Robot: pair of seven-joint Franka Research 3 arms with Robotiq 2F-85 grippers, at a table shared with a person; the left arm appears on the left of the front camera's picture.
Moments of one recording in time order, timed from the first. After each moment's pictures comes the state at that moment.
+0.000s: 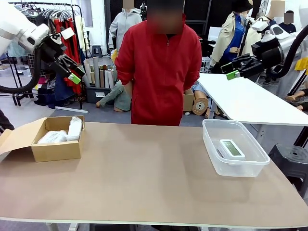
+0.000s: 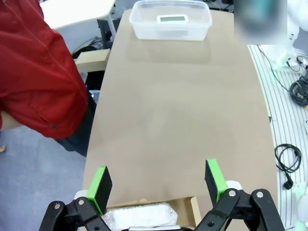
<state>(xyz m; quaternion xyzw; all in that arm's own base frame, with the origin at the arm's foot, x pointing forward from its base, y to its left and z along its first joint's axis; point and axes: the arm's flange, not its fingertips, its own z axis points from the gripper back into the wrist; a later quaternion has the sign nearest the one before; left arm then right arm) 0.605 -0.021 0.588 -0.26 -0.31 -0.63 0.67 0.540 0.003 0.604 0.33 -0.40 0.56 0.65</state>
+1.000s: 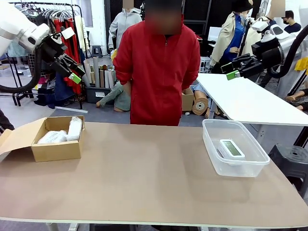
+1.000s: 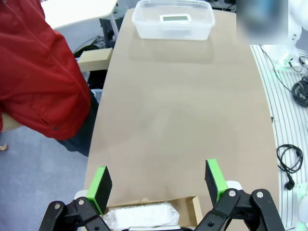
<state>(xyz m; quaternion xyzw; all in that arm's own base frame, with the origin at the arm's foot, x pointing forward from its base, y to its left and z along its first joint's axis) 0.606 -0.022 0.589 -0.25 -0.31 -0.63 0.67 0.540 0.003 0.604 0.33 -0.40 0.56 0.65</state>
